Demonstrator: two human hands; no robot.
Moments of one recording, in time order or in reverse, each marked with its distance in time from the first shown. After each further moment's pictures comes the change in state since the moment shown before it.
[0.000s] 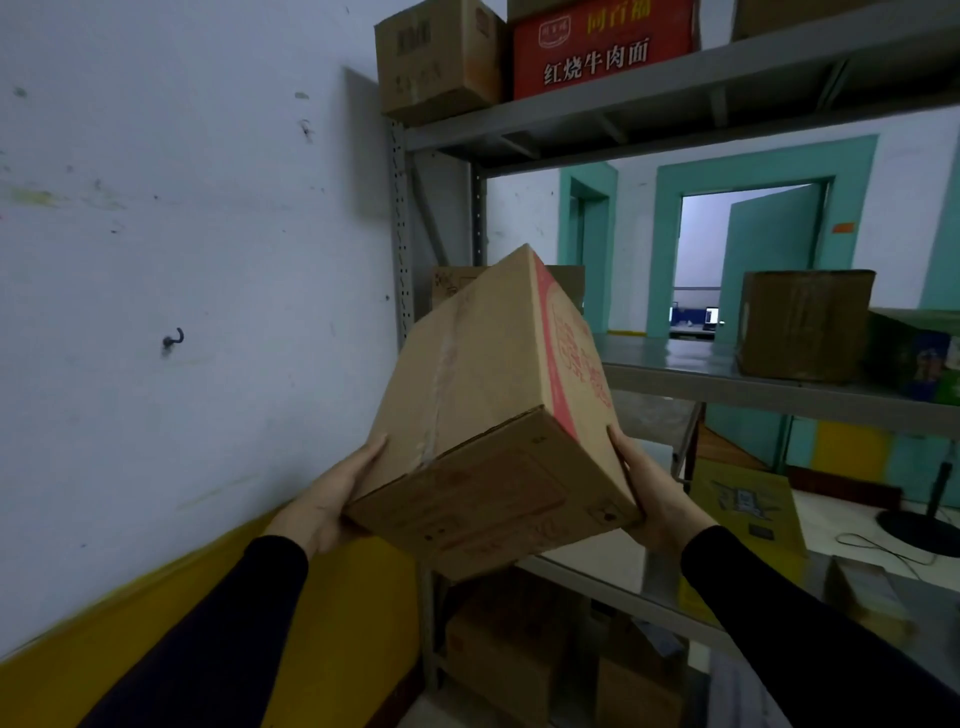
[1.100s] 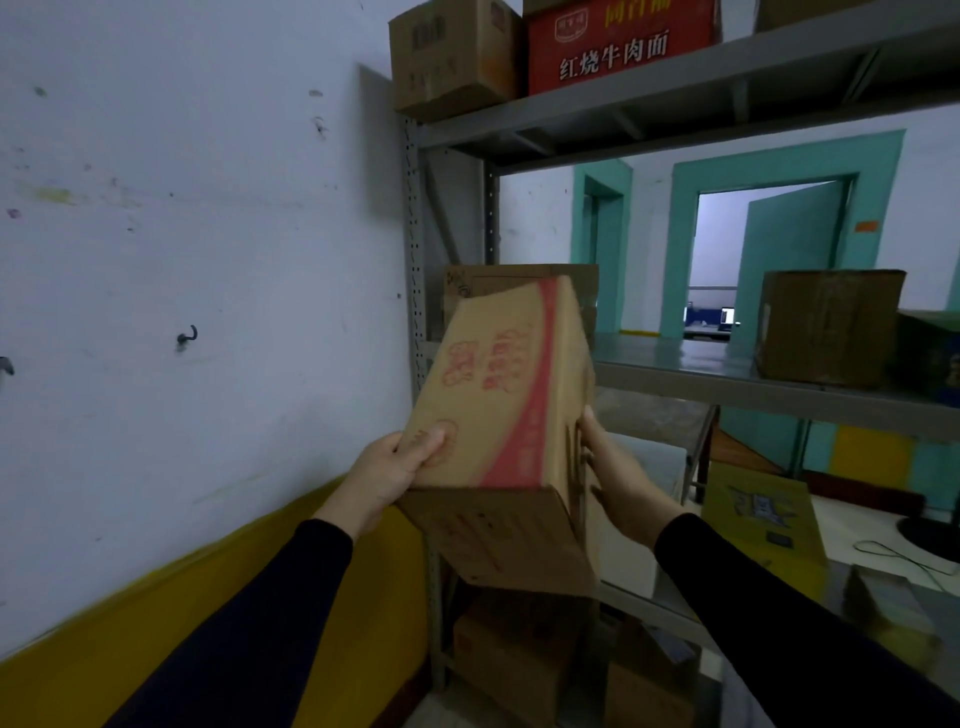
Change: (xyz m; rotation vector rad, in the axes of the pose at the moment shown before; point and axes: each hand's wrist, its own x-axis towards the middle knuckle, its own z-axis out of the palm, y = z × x) left_hand -0.007 0.011 0.043 0.360 0.026 0.336; right_hand 0.007 -0.005 0.044 -0.328 0.035 -0.084
